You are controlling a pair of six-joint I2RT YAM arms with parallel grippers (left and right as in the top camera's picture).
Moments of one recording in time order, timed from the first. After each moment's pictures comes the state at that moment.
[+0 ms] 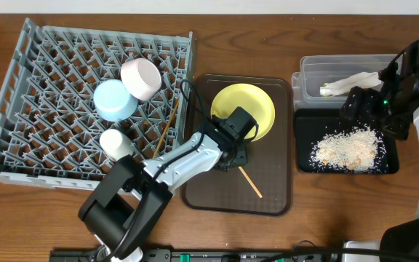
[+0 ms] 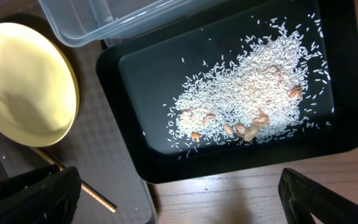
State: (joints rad) left arm -0.74 1.84 1.10 -0.56 0.07 -0.87; right arm -0.21 1.58 1.50 -1.29 -0.16 0.19
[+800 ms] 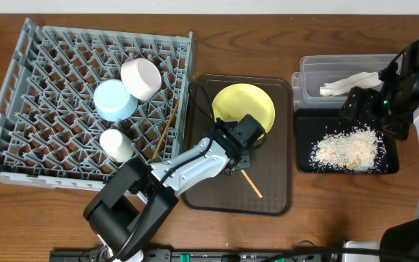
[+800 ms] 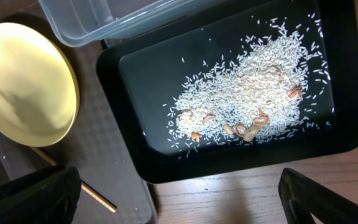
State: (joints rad) left arm -0.80 1.85 1.10 -0.57 -0.05 -0.89; right arm -0.21 1.58 1.50 -1.29 -0.16 0.19
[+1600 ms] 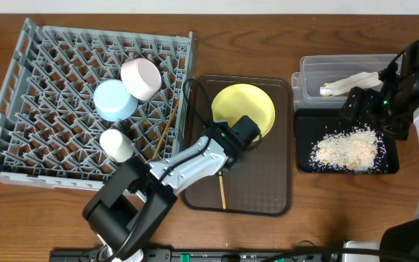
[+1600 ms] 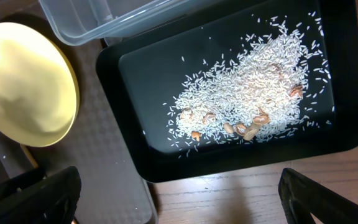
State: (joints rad) left arm -0.78 1.85 1.10 -0.67 -0.16 -0.90; right arm -0.21 1.58 1.50 -1.30 -0.16 0.19
